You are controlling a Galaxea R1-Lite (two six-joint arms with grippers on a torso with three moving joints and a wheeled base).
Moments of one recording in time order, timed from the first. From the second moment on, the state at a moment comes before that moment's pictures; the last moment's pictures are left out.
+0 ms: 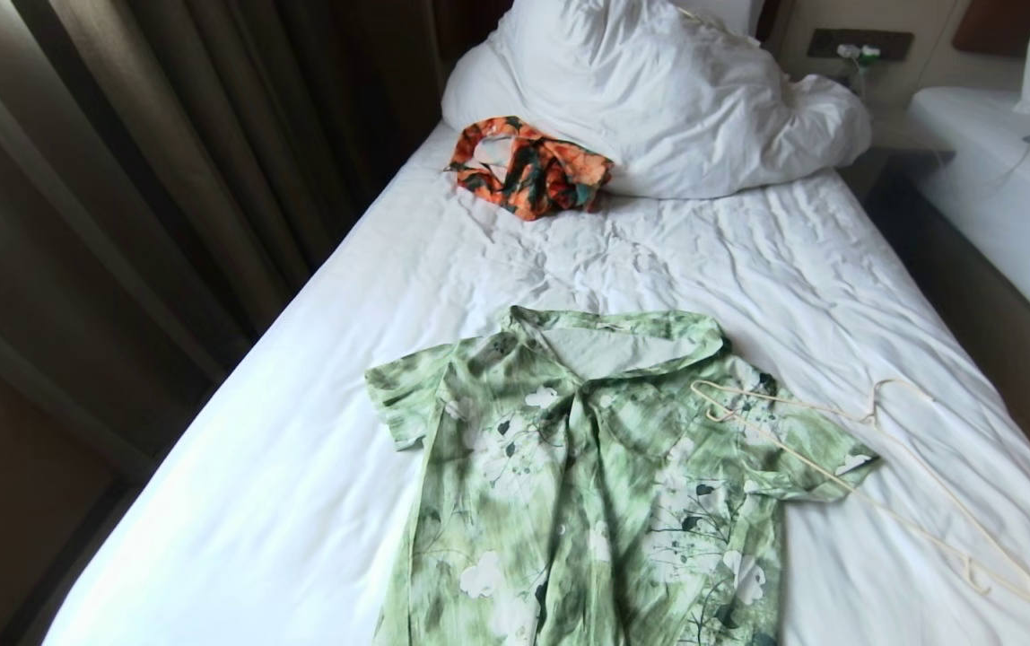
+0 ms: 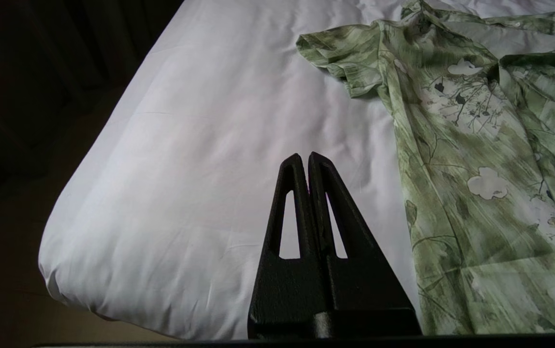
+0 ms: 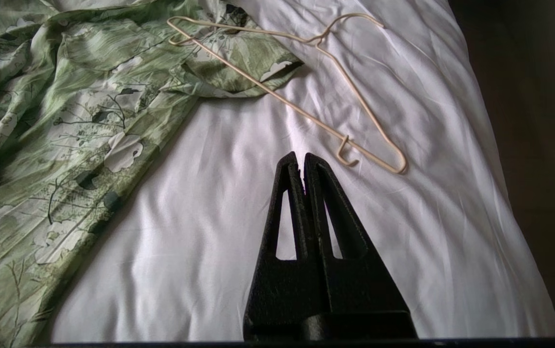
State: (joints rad) left arm 0.00 0.00 0.00 0.00 0.02 -0.05; right arm 0.00 0.00 -0.01 0.02 -0.01 0.00
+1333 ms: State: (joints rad) left arm 0.00 0.00 0.00 0.00 0.02 -0.05; right arm 0.00 0.30 -0.35 0.10 -0.01 0.01
